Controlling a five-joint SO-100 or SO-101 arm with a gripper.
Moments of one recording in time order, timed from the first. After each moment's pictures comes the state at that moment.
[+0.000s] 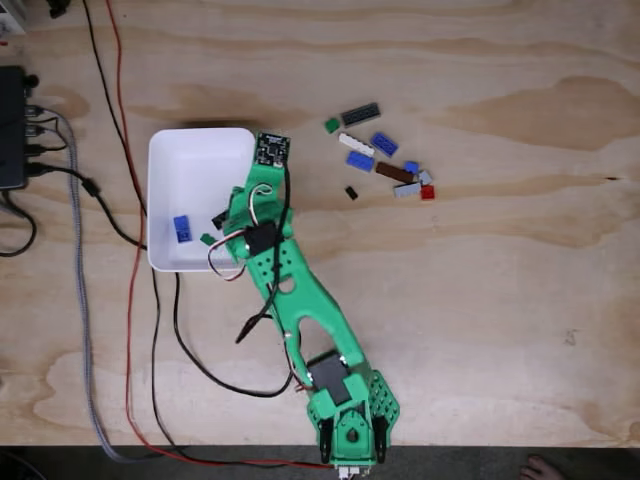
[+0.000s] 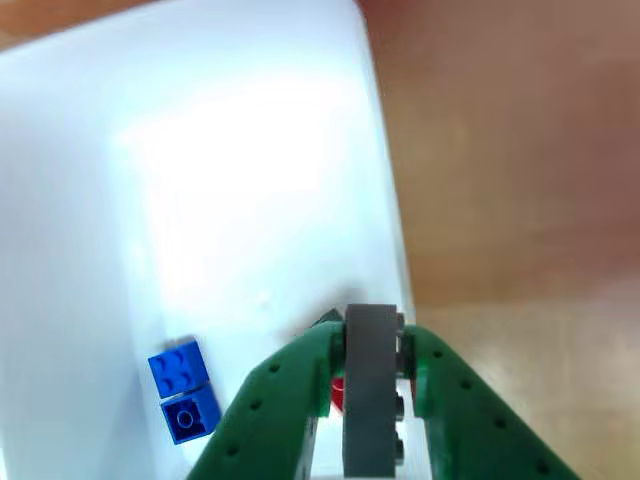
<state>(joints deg) -30.6 96.9 102.2 53.2 -47.4</state>
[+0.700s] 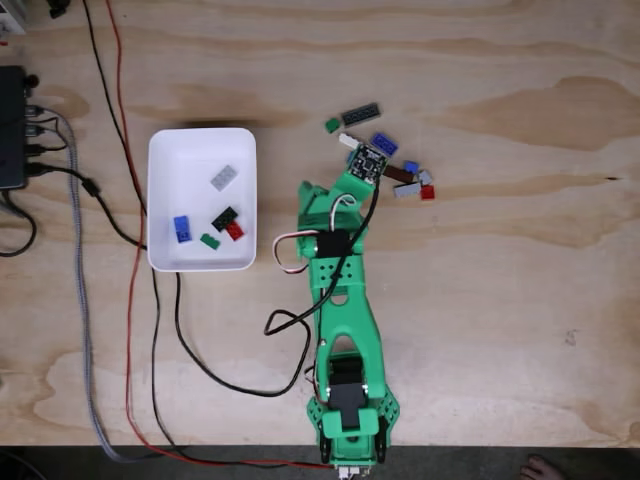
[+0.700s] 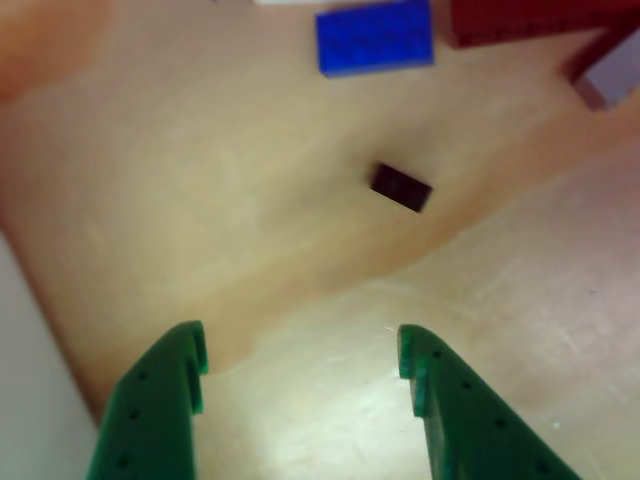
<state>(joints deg) -6.6 111.8 129.9 43.1 -54.5</state>
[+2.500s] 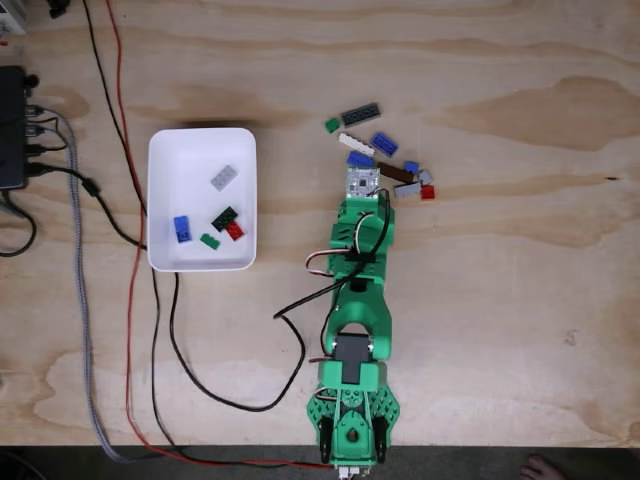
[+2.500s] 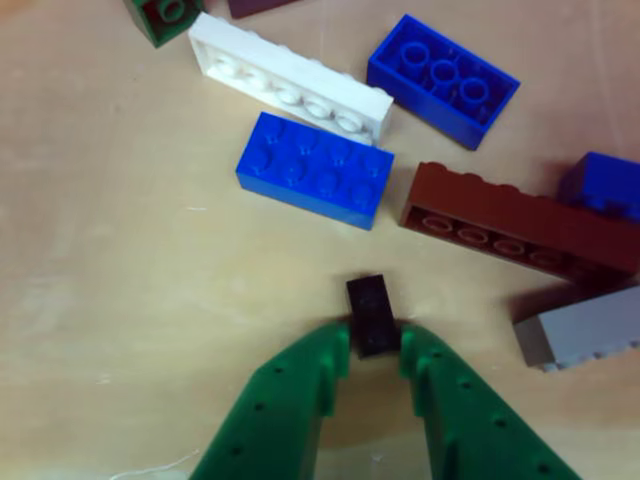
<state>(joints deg) 2.3 93.7 147.7 -9.1 -88.2</state>
